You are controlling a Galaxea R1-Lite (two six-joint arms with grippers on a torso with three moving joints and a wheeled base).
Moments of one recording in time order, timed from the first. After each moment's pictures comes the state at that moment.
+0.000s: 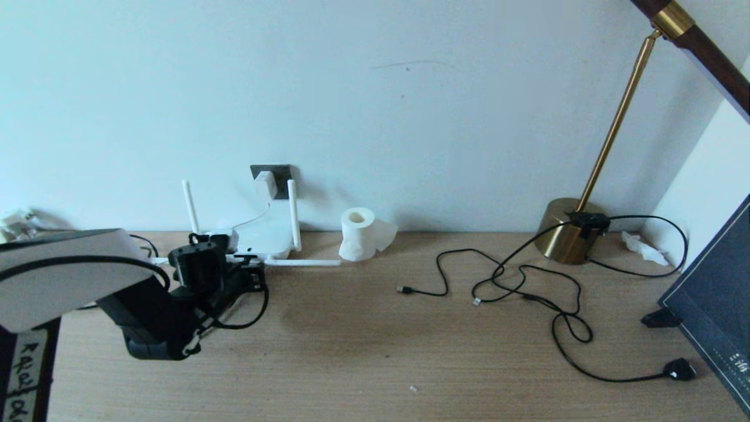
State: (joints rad) left arm -0.07 2.30 -0.86 -1.19 0.11 0.03; right arm 0.00 0.00 -0.12 0.30 -0.01 -0.01
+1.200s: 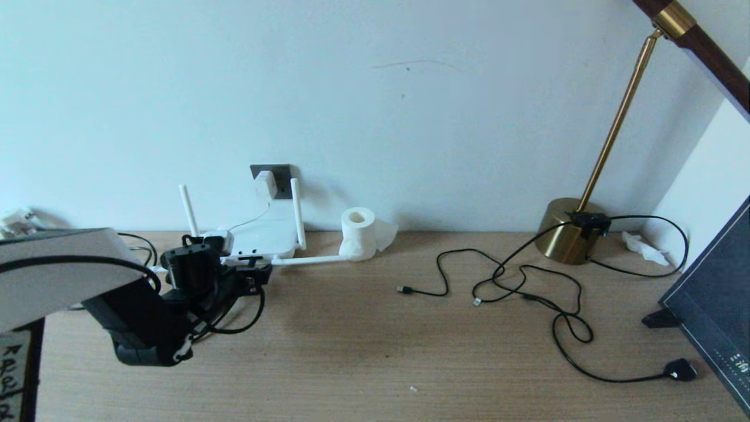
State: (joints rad) left arm -0.07 2.25 -0.79 -1.19 0.11 0.03; right arm 0.00 0.00 -0.12 0.30 -0.01 -0.01
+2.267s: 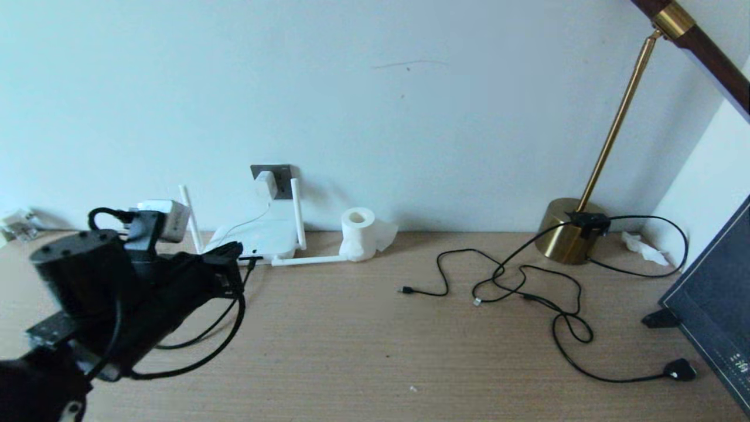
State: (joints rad) left arm -0.26 1.62 -0.42 -1.15 0.12 0.03; right arm 0.00 0.00 -0.12 0.30 -0.01 -0.01
